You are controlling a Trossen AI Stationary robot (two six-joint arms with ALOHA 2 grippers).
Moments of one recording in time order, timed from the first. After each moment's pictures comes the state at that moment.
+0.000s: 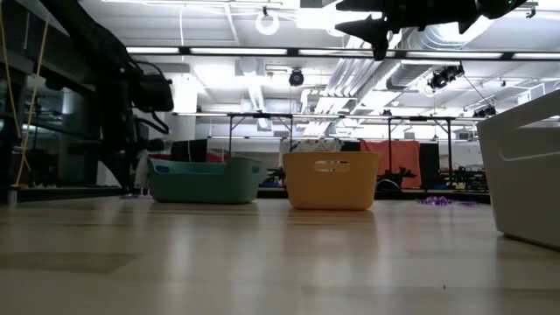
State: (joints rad) left arm 0.84 1.32 0.61 -0.57 -0.17 -0.72; right arm -0.35 1.04 0.75 0.26 -0.28 0.30
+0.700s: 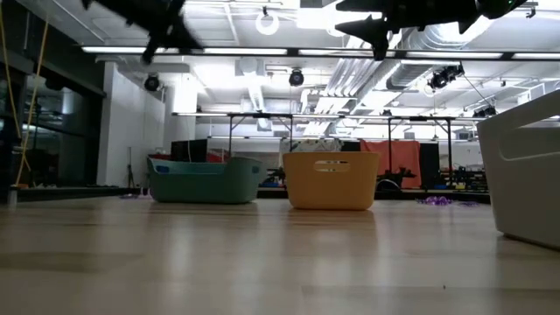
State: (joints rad) left arm 0.67 0.92 0.91 -0.20 0.03 -0.42; right arm -0.35 1.04 0.75 0.27 -0.27 0.30
